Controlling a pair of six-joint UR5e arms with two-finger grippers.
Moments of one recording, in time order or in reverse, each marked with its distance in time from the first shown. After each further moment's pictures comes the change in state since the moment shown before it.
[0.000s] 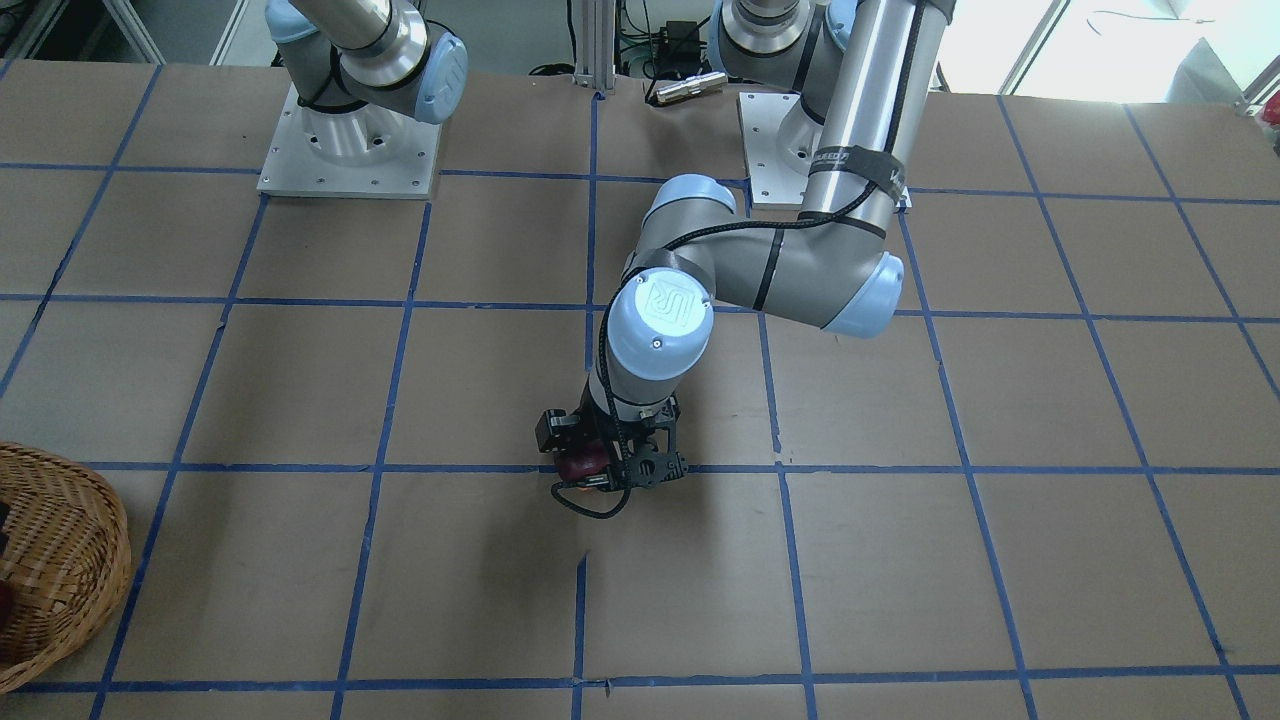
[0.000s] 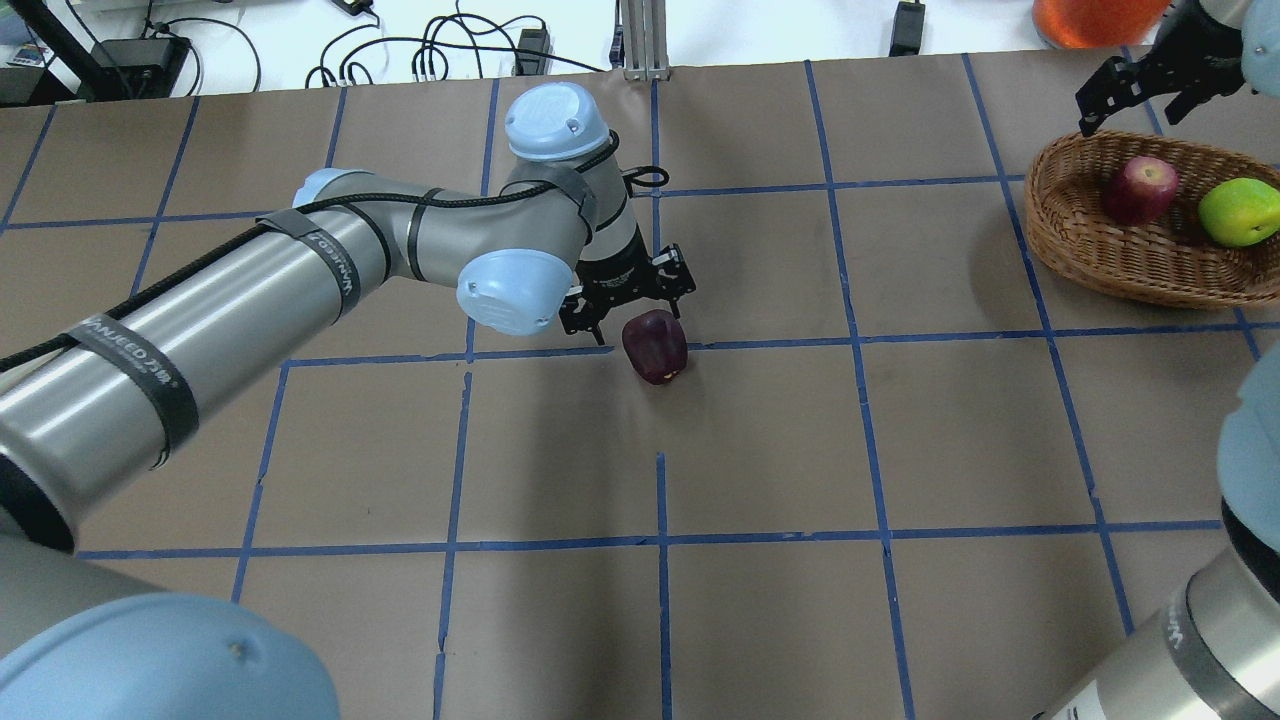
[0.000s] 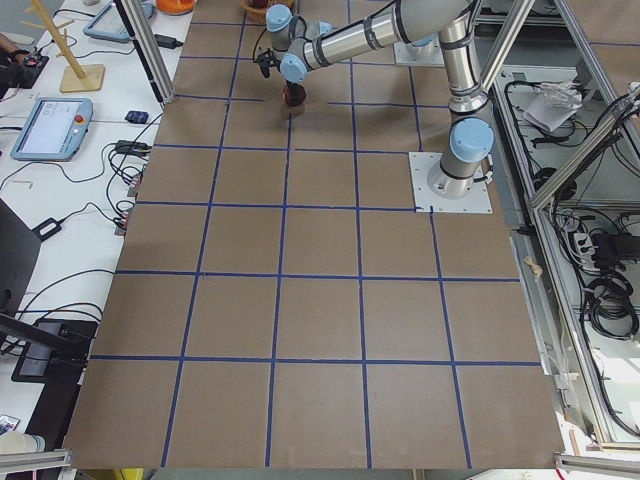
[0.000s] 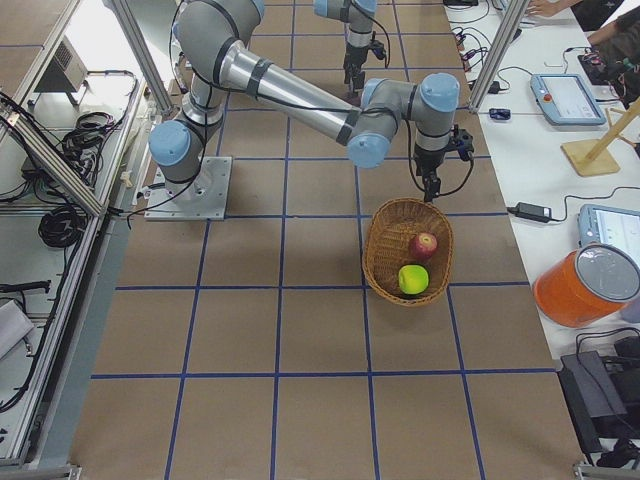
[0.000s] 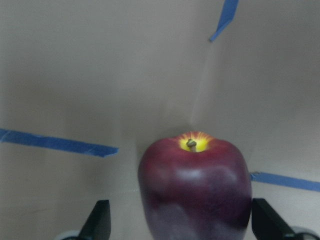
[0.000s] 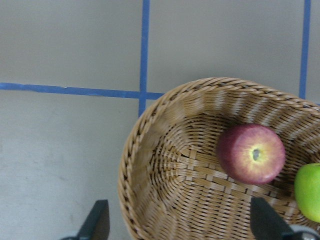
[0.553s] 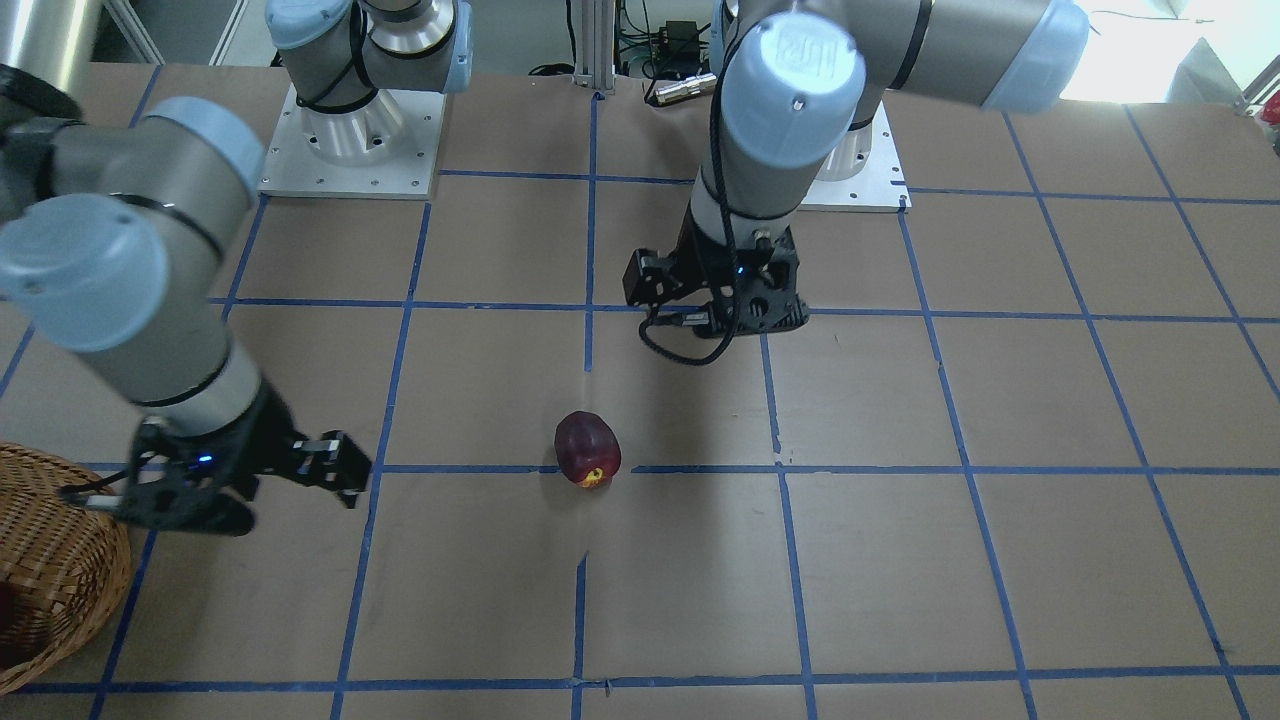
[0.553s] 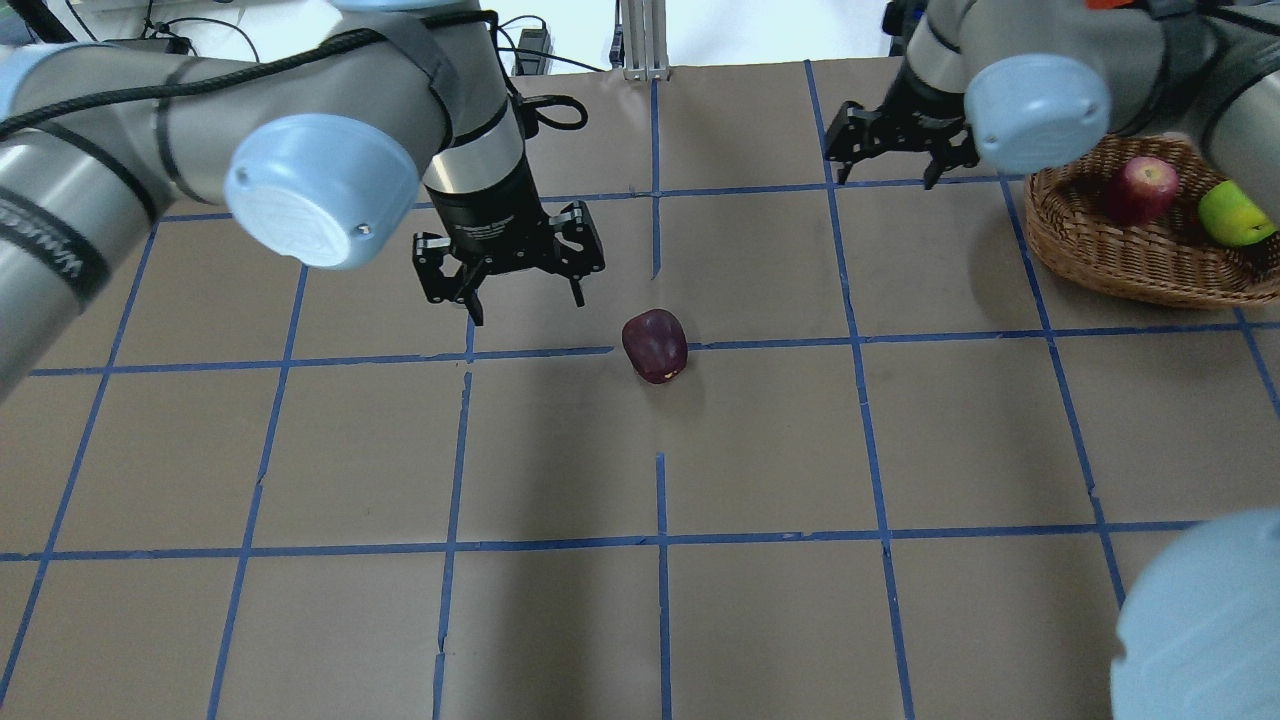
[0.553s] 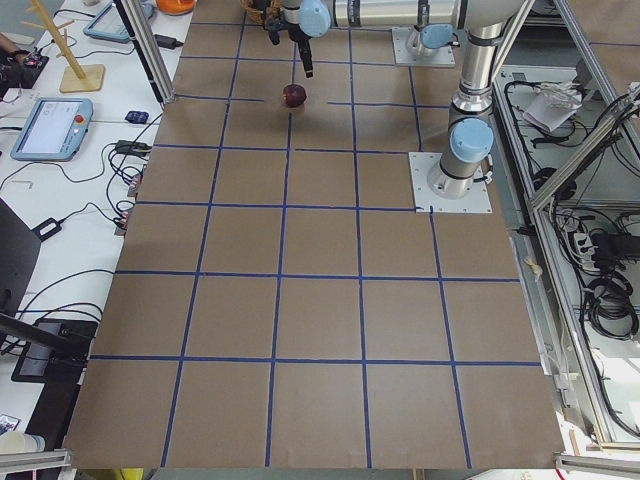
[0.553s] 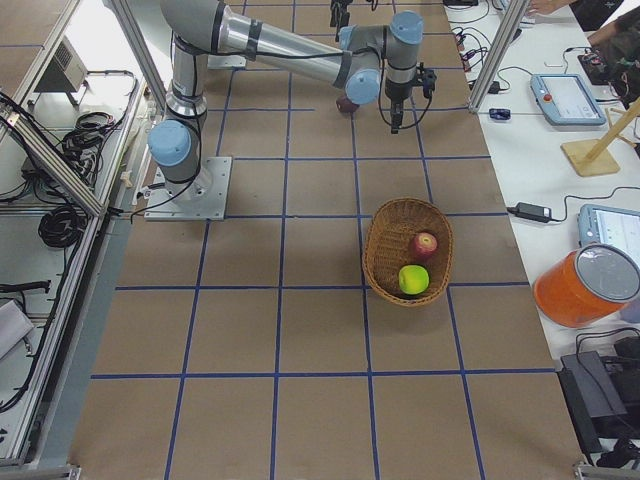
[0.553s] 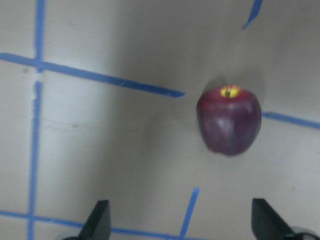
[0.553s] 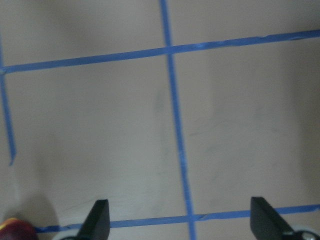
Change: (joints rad) left arm 0.089 0.313 0.051 -0.454 0.097 0.254; right arm 0.395 -0.099 0.200 -0.102 0.028 0.563
